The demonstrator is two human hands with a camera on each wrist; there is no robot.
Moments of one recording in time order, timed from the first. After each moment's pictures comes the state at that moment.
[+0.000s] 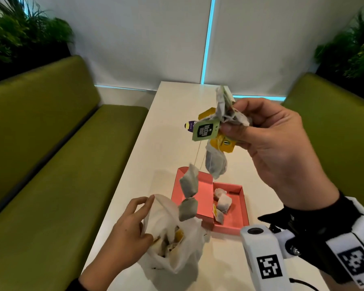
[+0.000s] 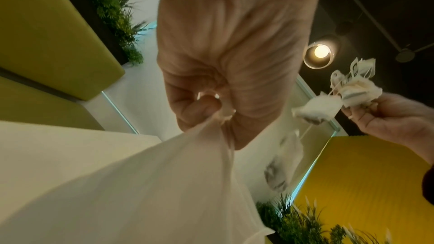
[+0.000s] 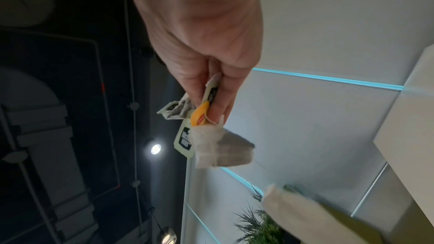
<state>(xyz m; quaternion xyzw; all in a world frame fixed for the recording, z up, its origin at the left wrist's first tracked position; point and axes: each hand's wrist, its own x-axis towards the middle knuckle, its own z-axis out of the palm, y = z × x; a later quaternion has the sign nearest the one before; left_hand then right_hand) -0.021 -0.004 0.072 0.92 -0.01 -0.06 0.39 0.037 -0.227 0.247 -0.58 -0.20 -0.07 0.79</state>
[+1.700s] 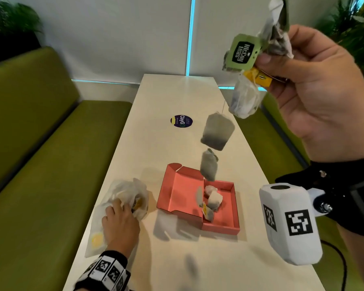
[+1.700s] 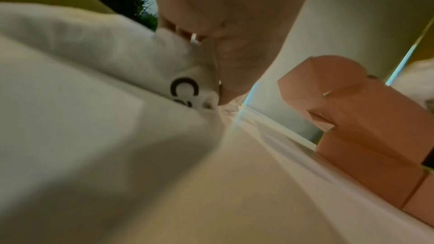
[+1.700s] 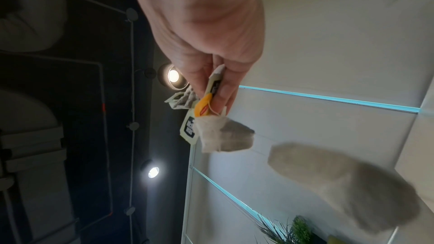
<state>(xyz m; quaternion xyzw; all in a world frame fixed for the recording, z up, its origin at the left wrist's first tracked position) 0.058 -0.007 -0.046 0.99 0.08 0.10 0.07 0.066 -0.261 0.295 -0.56 -0.17 -0.17 0.80</state>
